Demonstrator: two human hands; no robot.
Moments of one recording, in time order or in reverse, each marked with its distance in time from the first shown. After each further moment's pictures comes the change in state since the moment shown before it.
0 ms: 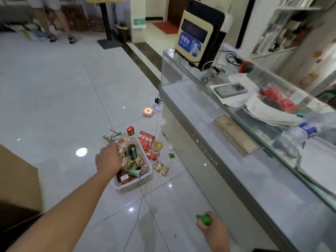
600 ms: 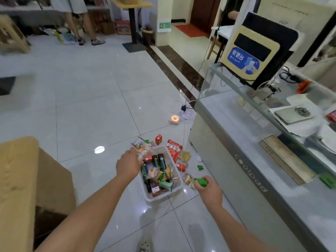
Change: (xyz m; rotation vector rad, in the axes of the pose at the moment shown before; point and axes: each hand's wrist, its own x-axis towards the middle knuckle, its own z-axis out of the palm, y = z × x) left_hand 0.128 -0.129 -0.061 -0.006 -0.160 -0.015; right_hand 0.029 -0.302 0.091 0.019 0.064 -0.217
